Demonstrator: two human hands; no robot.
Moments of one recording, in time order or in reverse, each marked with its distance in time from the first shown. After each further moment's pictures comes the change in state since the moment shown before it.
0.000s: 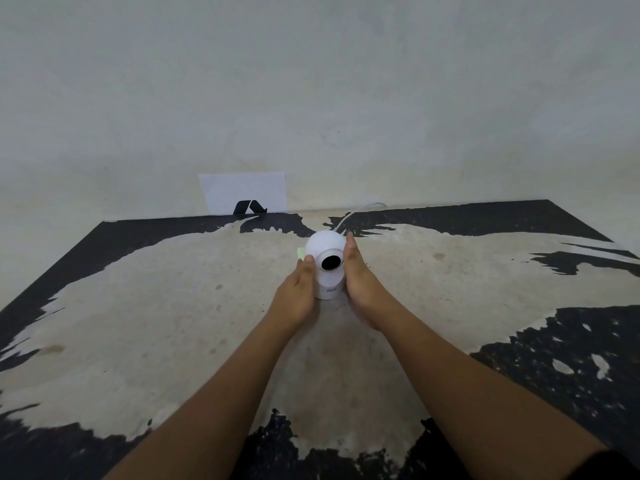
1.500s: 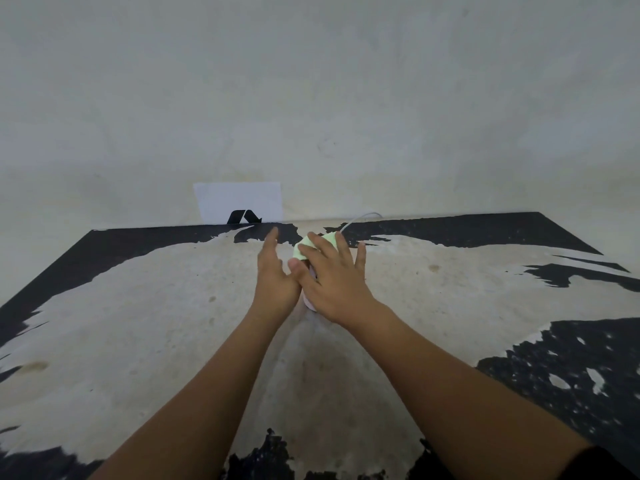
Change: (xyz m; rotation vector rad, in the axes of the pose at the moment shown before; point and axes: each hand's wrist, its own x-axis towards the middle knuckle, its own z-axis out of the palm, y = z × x) left_hand 0.019 0.014 -0.022 -0.121 0.154 0.172; right_hand -0.006 -0.035 0.018 -0.949 0.067 -0.393
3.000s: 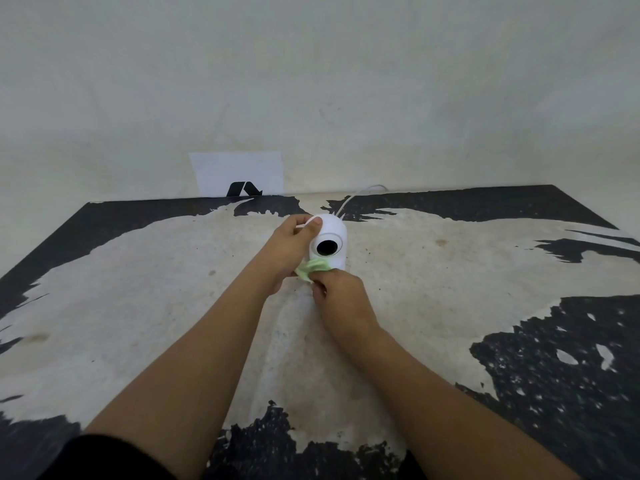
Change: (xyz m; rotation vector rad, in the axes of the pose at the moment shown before) left_hand 0.017 0.016 0.002 -0.110 -0.227 -0.346; right_hand -0.043 0.017 0.045 0.219 0.147 0.019
